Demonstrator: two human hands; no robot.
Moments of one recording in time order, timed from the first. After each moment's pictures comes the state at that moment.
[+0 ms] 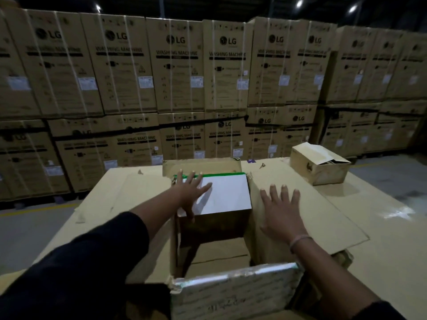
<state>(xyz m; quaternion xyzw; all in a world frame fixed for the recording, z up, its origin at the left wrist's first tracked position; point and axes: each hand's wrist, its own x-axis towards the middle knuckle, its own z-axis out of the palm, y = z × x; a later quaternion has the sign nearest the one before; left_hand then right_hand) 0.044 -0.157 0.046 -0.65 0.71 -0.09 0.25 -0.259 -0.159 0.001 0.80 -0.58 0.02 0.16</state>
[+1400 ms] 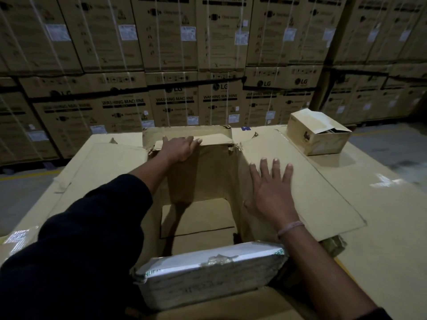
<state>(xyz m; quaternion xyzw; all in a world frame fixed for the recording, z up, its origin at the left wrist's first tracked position) 0.045 -0.250 0.025 -0.76 0.65 0.02 -0.06 -0.263 -0.156 0.006 0.82 -0.56 0.01 0.14</state>
